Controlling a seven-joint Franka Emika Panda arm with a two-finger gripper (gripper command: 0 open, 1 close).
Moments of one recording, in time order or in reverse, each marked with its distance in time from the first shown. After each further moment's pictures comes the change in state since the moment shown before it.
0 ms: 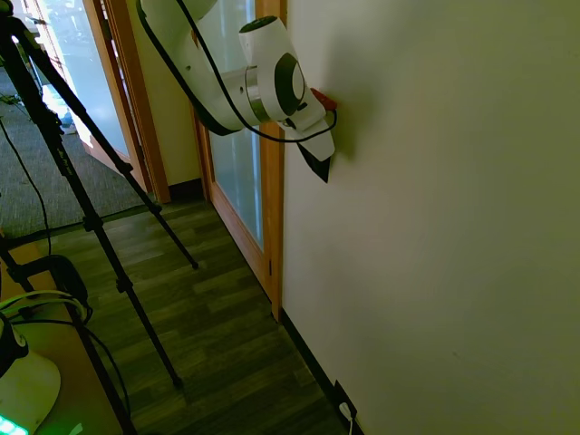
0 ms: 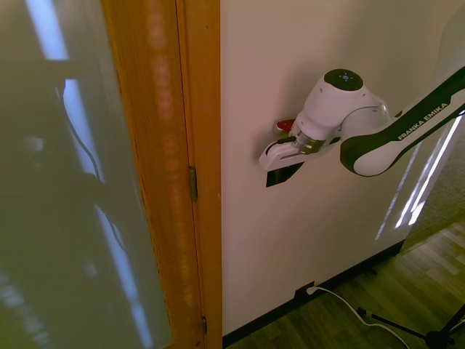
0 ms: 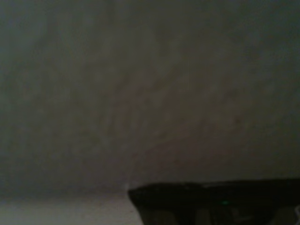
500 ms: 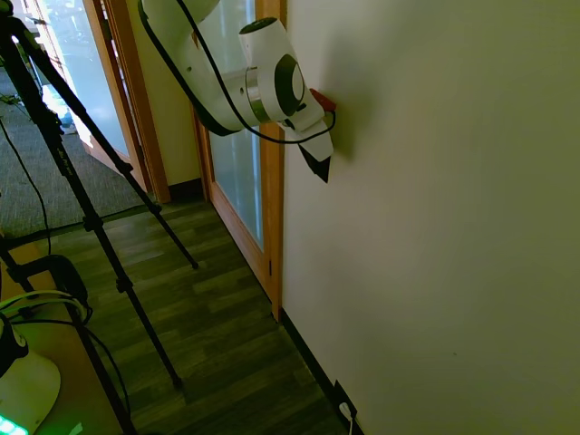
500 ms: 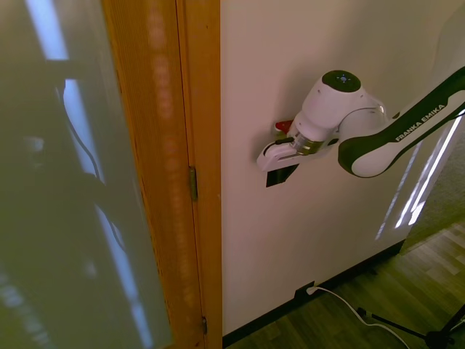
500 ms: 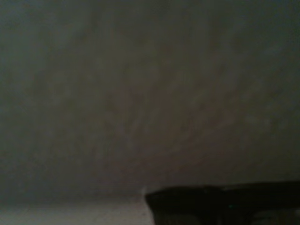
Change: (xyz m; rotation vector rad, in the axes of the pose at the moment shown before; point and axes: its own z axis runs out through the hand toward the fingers) arm -0.002 -0.003 0.001 0.005 -0.001 0.018
